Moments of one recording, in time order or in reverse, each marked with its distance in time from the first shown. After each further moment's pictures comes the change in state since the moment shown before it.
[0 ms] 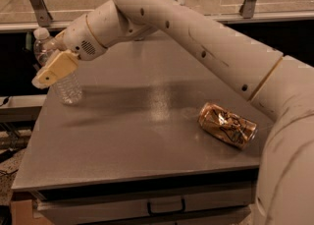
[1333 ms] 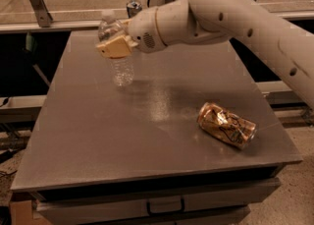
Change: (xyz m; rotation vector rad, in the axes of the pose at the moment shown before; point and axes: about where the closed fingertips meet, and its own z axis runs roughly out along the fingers) arm 0.038 -0.021 -0.133 0.334 -0.054 0.143
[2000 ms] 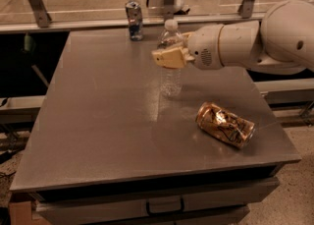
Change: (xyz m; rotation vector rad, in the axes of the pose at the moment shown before) arm 0.068 -0.017 -0.123 0.265 0.008 0.156
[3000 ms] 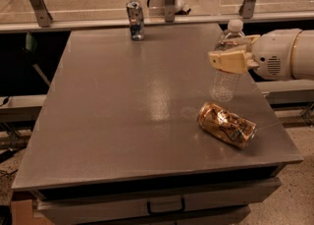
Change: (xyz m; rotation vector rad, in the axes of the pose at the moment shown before) arm 0.031 -0.030 -0.128 0.234 0.032 0.055
